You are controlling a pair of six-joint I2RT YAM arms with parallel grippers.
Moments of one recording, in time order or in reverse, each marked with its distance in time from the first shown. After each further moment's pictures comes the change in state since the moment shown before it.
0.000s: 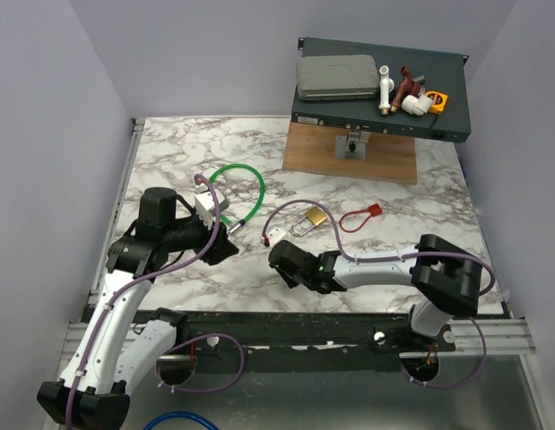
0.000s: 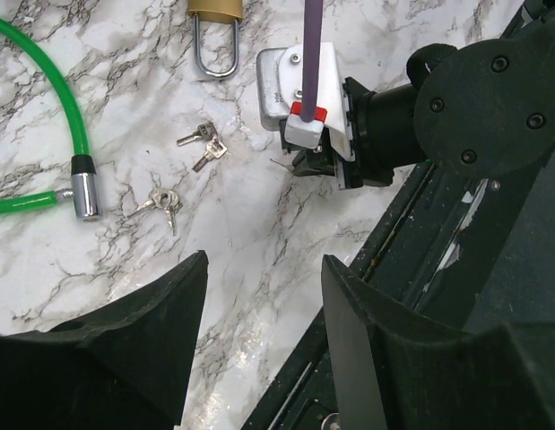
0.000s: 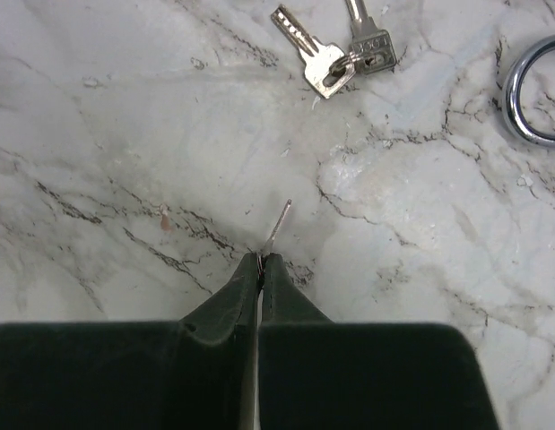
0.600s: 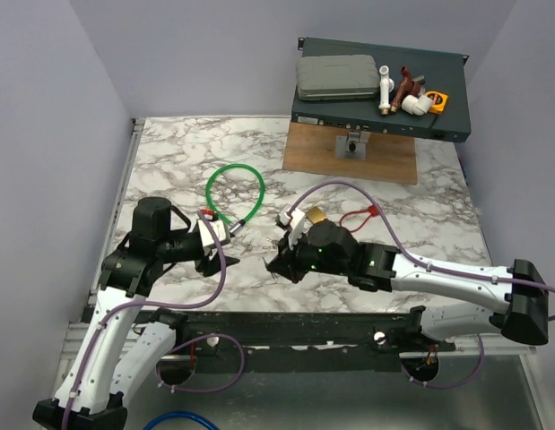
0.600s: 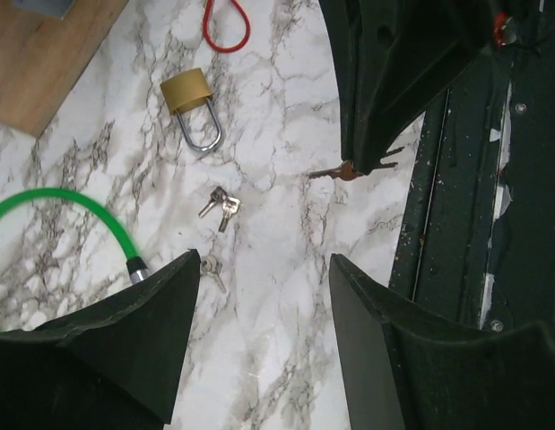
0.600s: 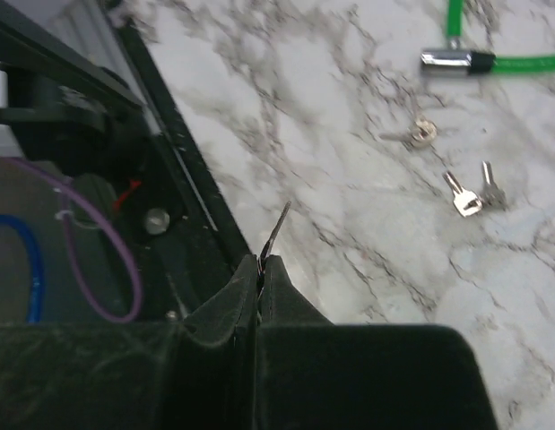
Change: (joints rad) left arm -0.017 -0.108 -0.026 -0.023 0.161 0.394; right arm -0.002 -0.435 -0.013 0.000 -0.318 0.024
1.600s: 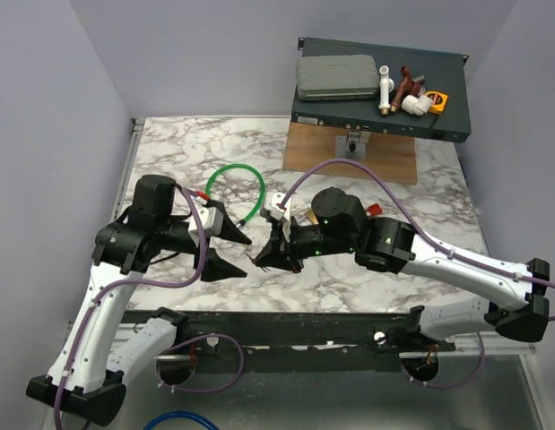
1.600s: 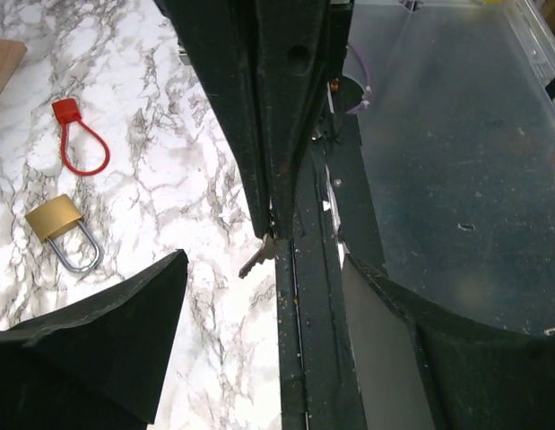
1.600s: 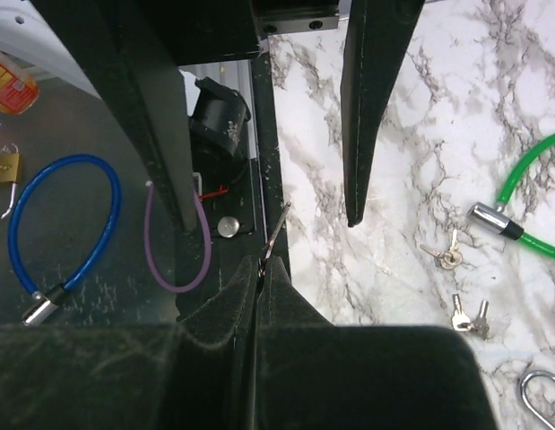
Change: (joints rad) left arm -0.050 0.191 0.298 -0.268 0.396 0.085; right arm -0.002 0.033 0.425 -0.269 -0.350 -0.285
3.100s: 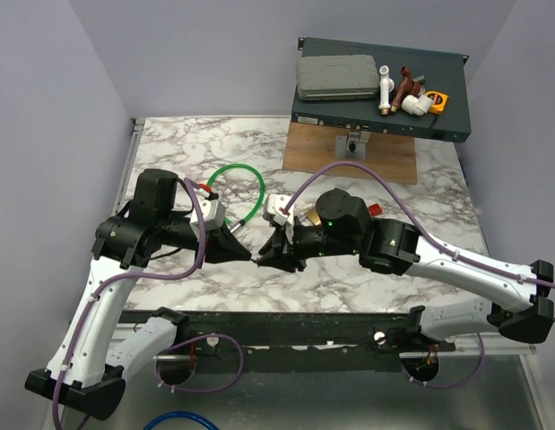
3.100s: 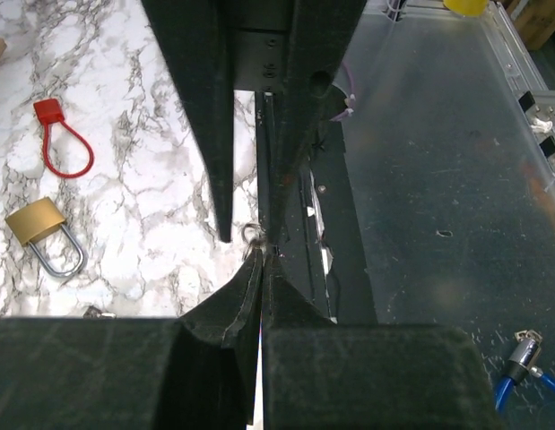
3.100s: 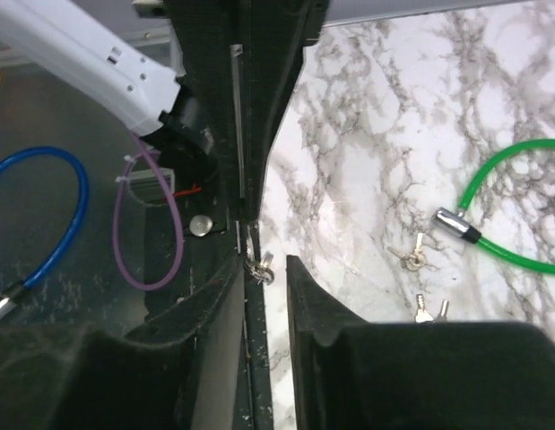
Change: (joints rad) left arm -0.019 0.034 0.040 0.019 0.003 -0.082; right arm 0.000 -0.017 0.002 -0.014 0.031 -0.080
